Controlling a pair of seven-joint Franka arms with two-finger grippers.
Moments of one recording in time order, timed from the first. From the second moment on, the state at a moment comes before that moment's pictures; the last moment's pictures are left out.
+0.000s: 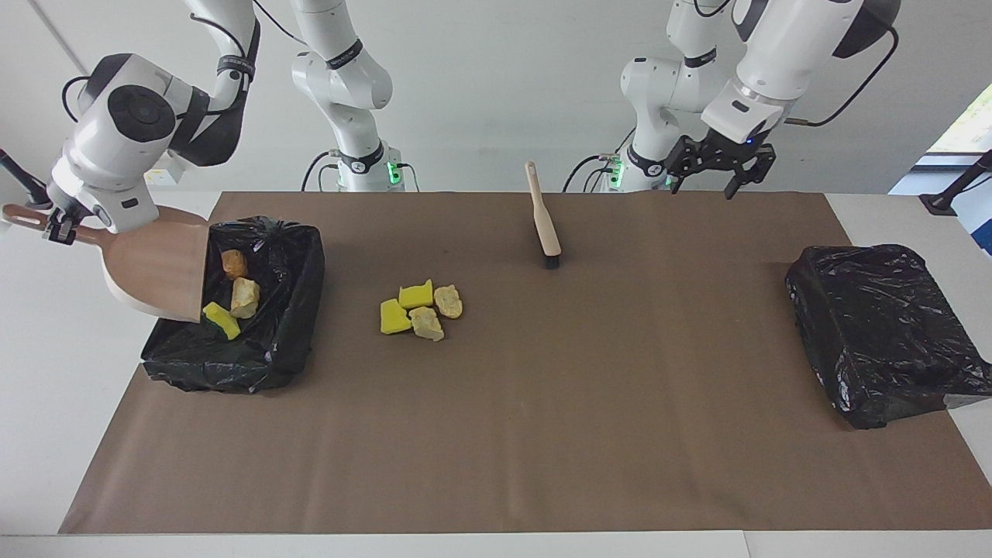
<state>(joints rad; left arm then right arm) -0.31 -0.16 0.11 -1.72 -0.04 1.55 -0.05 -0.36 0.04 0.09 -1.84 -0.97 1.94 -1.68</state>
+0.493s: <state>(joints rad) -0.13 -0.12 0.03 -1.59 -0.01 1.46 0.08 -0.36 -0.05 0.11 -1.76 -0.87 1.87 -1.67</state>
